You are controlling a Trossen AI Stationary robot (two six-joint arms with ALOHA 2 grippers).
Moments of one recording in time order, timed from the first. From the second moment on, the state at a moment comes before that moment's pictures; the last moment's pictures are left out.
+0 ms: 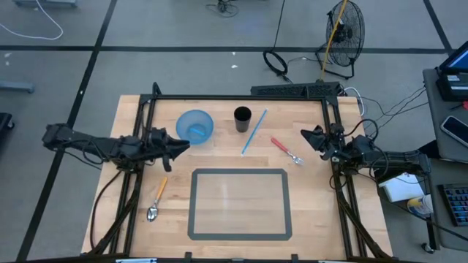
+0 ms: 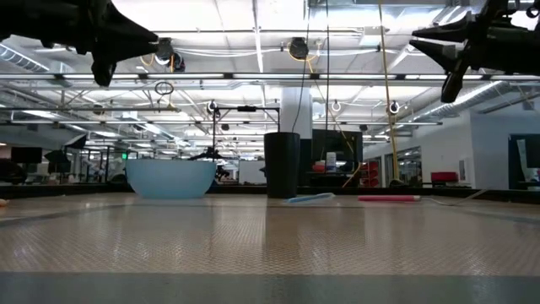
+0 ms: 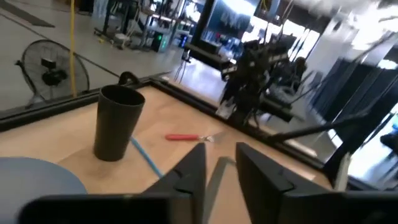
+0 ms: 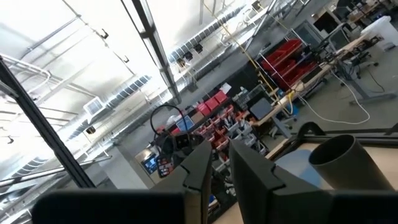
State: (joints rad) left arm -0.20 0.52 0.30 0.17 -0.44 -0.42; right arm -0.08 0.13 0.02 0.48 0.21 0.66
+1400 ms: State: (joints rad) left arm 0.12 1.05 0.76 -0.50 -0.16 -0.19; right arm -0.08 0.56 0.30 0.61 0.06 0.36
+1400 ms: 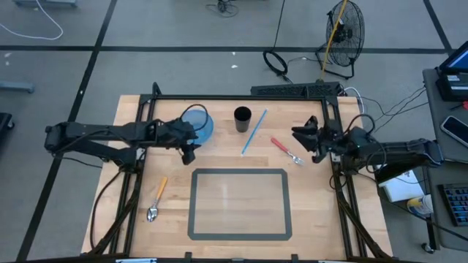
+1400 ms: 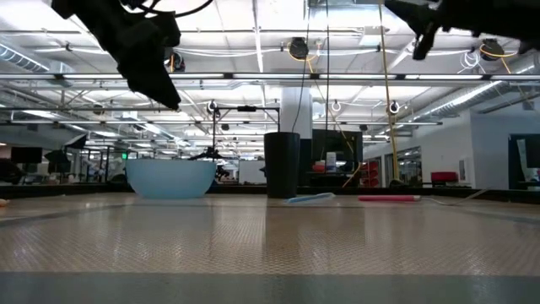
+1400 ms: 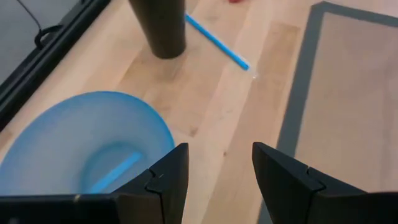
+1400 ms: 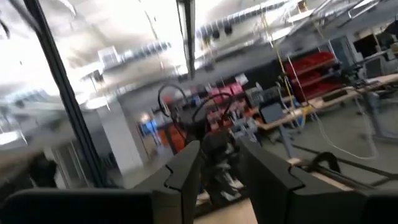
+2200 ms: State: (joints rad) left arm 0.16 1.04 0.76 -0.65 -0.09 -0.24; right arm -0.08 0.97 0.89 -0.24 -0.04 0.17
